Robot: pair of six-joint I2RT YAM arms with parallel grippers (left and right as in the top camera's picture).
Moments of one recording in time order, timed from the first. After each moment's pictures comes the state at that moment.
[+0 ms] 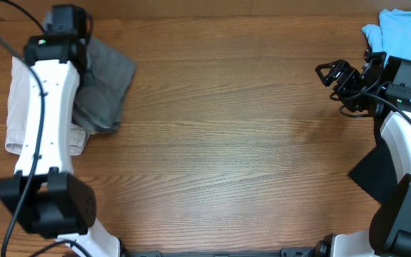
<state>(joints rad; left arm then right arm) 0.08 1.84 1.83 -1.18 -0.50 -0.16 -0.29 1.65 1.13 -0.30 -0.62 0.46</state>
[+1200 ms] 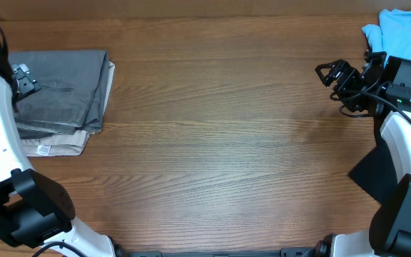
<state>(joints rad) 0.44 1.86 1.86 -1.14 -0.28 -0.23 -0.29 1.65 1.13 -0.30 -0.62 0.46</state>
